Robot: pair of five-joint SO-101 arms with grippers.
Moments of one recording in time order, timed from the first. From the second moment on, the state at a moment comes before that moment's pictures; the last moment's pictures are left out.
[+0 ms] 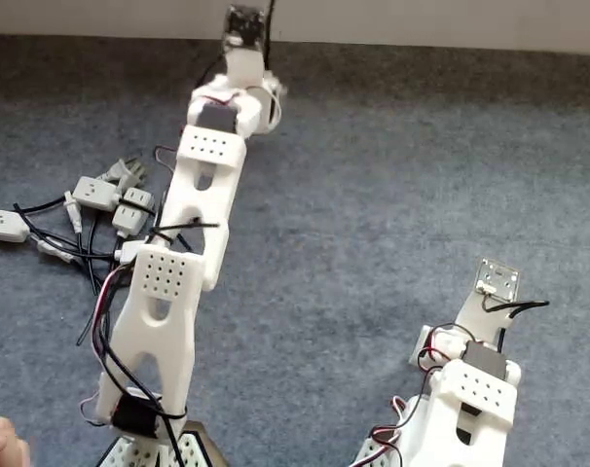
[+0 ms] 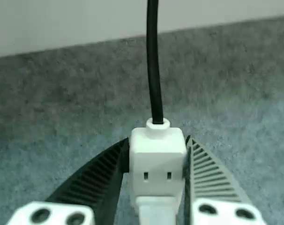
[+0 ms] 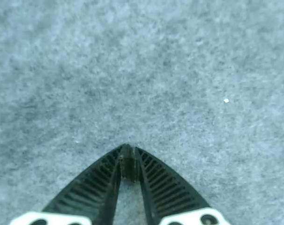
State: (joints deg) left arm 6.4 63.6 -67.2 50.3 0.6; right arm 22.0 -60.6 84.5 55.2 3.1
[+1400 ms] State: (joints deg) left arm -40.5 49.5 -73.5 100.8 -8.9; right arm 21.9 -60.7 86.1 53.5 3.1
